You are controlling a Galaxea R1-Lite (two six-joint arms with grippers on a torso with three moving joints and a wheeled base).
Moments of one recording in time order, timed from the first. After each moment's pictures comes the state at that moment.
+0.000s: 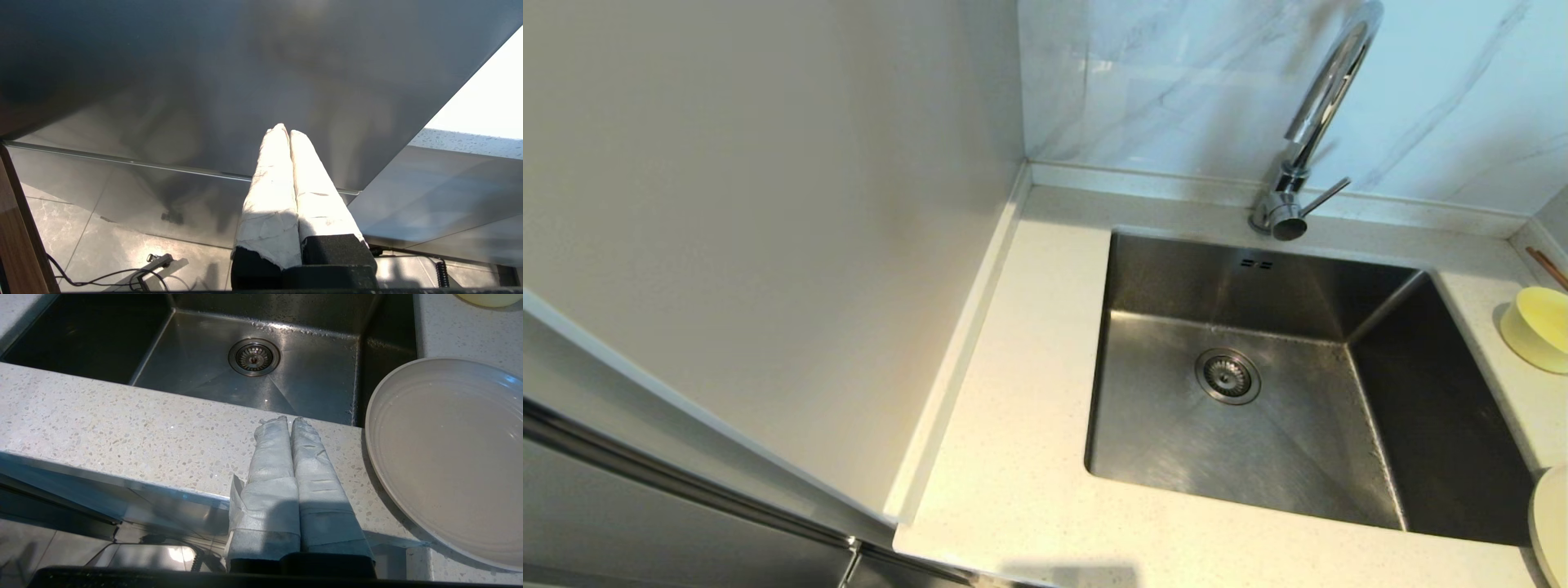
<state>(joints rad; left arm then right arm) 0.00 0.00 0.00 0.00 0.00 0.00 0.00 0.00 0.00 0.02 -0.02 0.04</state>
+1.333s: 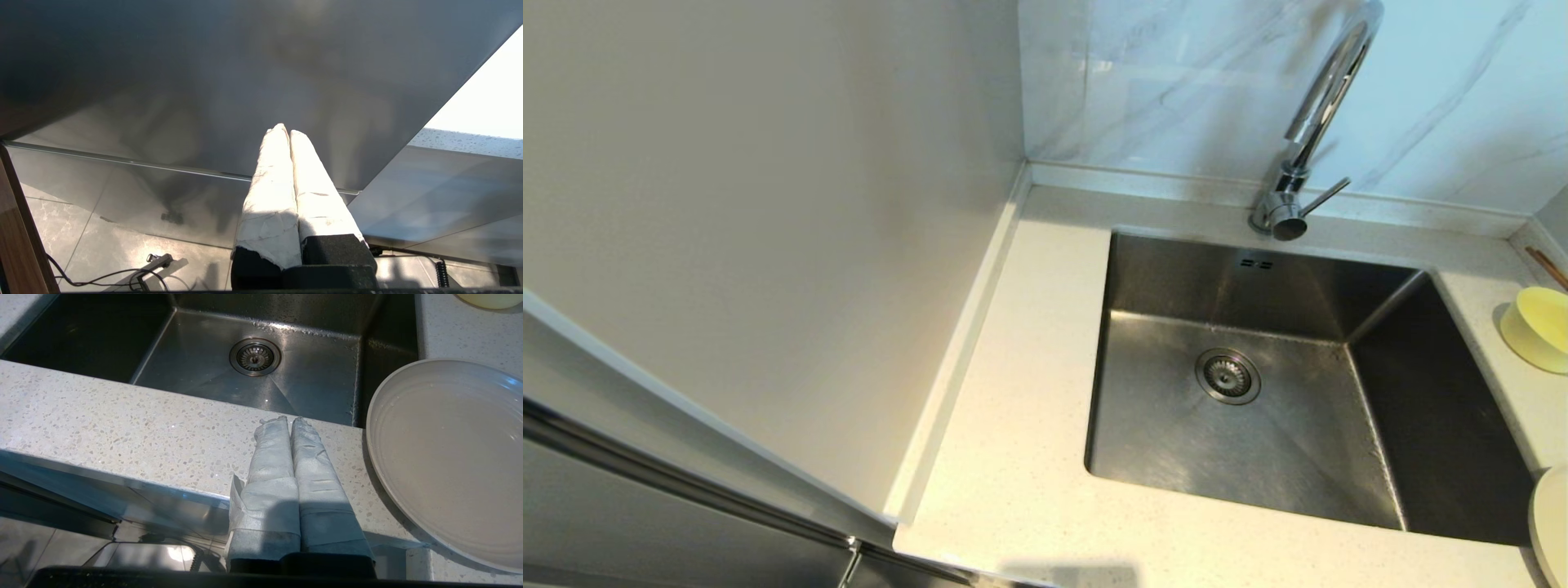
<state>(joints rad) 0.00 0.00 0.00 0.00 0.00 0.00 0.00 0.00 0.00 0.03 -0.01 0.04</state>
